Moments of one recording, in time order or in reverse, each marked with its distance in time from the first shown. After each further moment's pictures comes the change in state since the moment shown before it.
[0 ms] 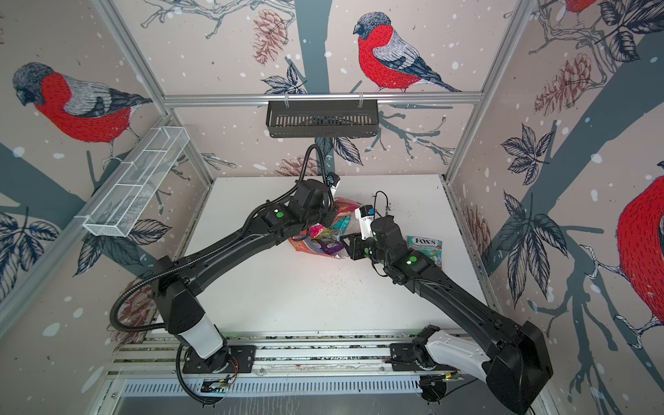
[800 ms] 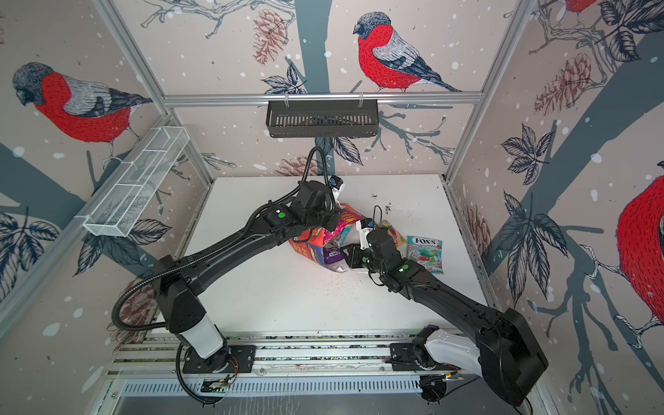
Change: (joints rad) left arm -0.007 0.016 0.013 -0.028 0.113 -0.077; right arm 0.015 0.050 -0.161 0.192 -0.014 0.136
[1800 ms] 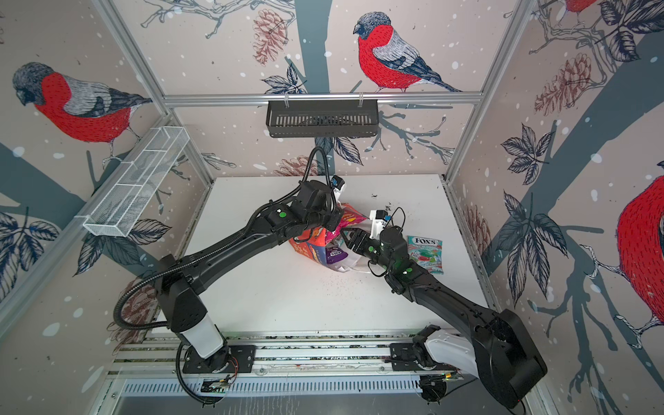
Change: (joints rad) left arm 0.000 0.004 -0.002 0.007 0.016 0.027; right arm -0.093 0.010 -0.091 0.401 -0.058 0.315
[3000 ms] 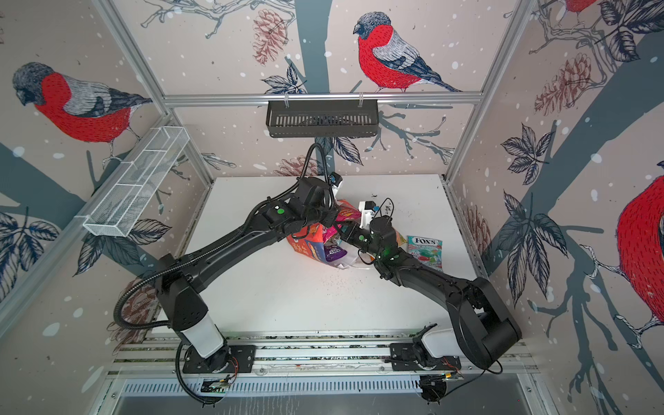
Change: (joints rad) left arm 0.040 0.008 0.047 -0.042 -0.074 0.069; right arm 0.000 0.230 0.138 0.149 -0.098 0.044
